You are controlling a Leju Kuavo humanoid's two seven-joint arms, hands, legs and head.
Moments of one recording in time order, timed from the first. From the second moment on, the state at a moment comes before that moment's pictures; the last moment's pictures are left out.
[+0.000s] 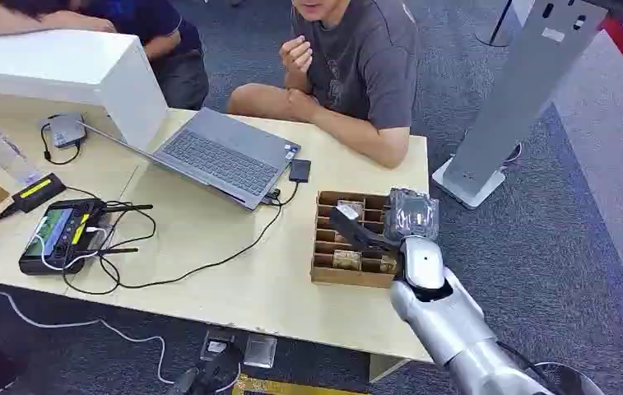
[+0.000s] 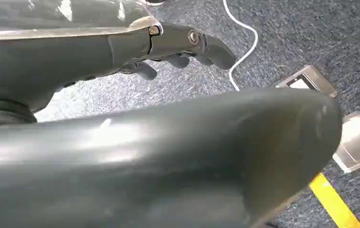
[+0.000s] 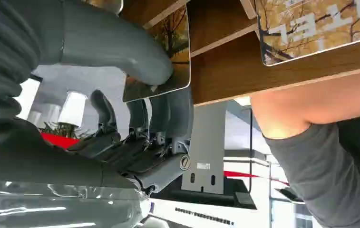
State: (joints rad) left arm -0.23 -0.07 -1.07 -0.26 0.30 0.56 0.18; right arm -0.66 0.05 0.66 -0.85 1.18 -0.16 0.39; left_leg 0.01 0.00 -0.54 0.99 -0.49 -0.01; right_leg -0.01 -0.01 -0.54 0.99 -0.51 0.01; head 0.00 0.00
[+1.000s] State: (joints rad) left arm -0.23 -0.07 -1.07 -0.26 0.29 0.56 0.18; right arm -0.67 0.06 0.68 -0.86 1.18 -0.18 0.38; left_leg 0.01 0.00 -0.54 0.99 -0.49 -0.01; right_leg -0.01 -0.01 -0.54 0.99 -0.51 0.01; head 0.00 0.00
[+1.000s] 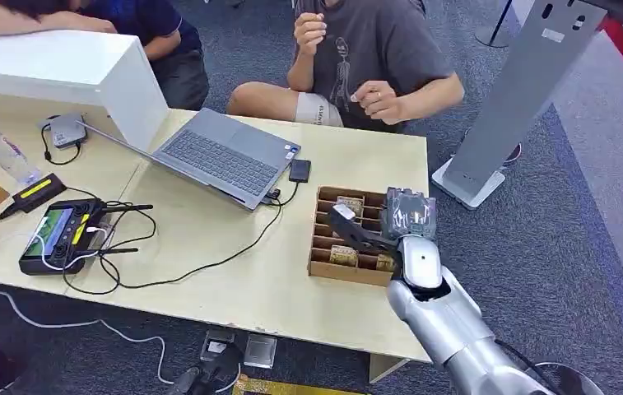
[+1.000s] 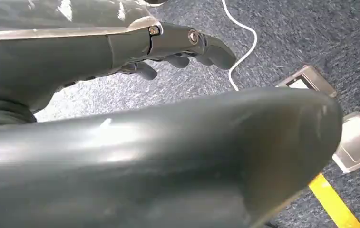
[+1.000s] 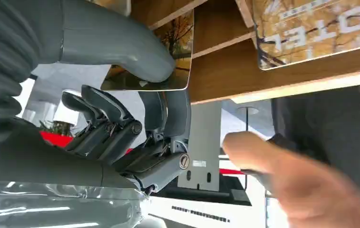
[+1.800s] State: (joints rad) left arm -0.21 -0.07 -1.03 -0.26 0.29 0.57 0.16; right arm -0.62 0.01 0.68 -1.31 1.13 -0.04 0.39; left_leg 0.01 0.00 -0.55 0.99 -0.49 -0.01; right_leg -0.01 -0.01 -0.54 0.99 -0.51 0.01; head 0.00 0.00
